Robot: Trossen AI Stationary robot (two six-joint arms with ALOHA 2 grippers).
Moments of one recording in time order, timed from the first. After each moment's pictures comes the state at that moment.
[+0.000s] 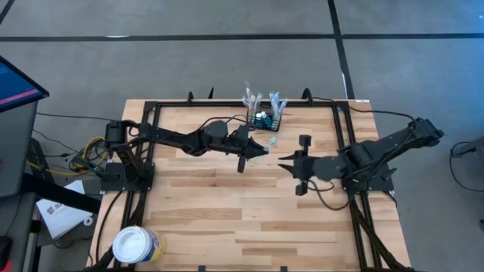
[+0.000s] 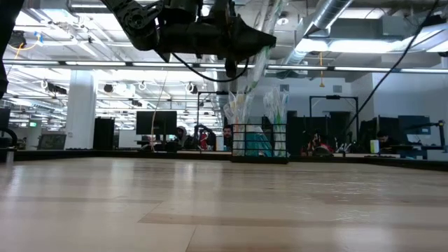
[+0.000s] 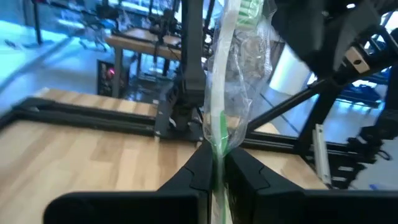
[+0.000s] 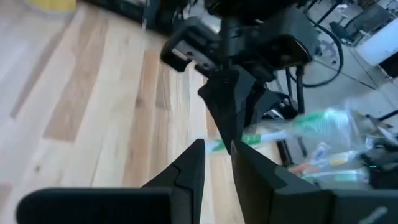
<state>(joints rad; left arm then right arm) 0.15 1.75 0.98 0.72 0.28 -0.20 0.41 1.17 1.10 -0.54 0.64 -0.13</state>
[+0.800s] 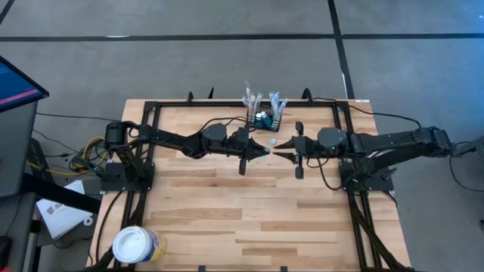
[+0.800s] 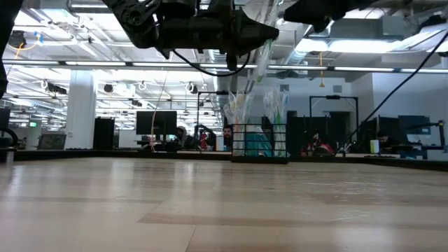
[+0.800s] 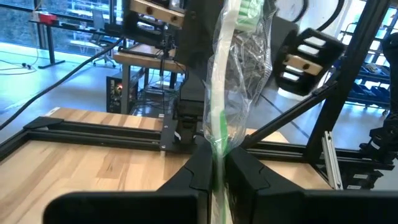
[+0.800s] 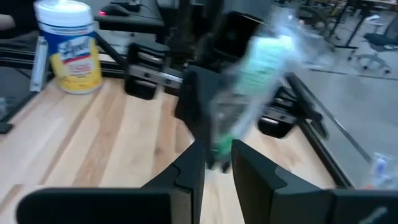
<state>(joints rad) 0.12 1.75 0.98 0.77 0.21 -0.15 0.06 1.00 0.76 -0.04 0.15 -0.11</state>
